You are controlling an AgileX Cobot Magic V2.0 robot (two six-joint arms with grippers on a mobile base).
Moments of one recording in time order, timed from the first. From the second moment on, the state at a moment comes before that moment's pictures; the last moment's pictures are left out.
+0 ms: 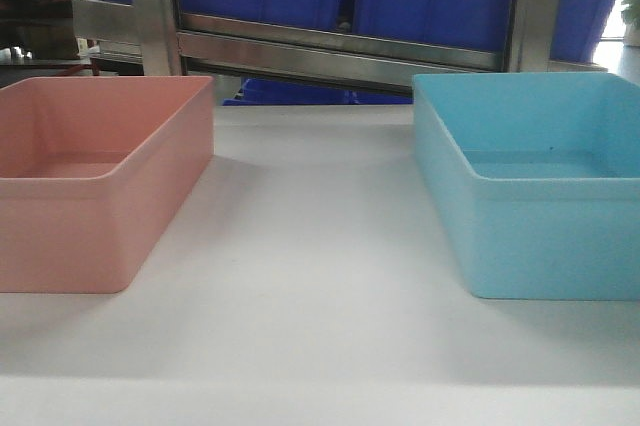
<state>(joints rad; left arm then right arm) -0.05 -0.01 0.03 -0.11 -0.03 0.04 0.05 -0.01 0.03 0.00 -0.03 -0.01</state>
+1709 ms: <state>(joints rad) 0.12 1.97 -1.67 -0.13 0.90 0.21 0.05 -0.01 0.03 0.00 -0.03 -0.01</state>
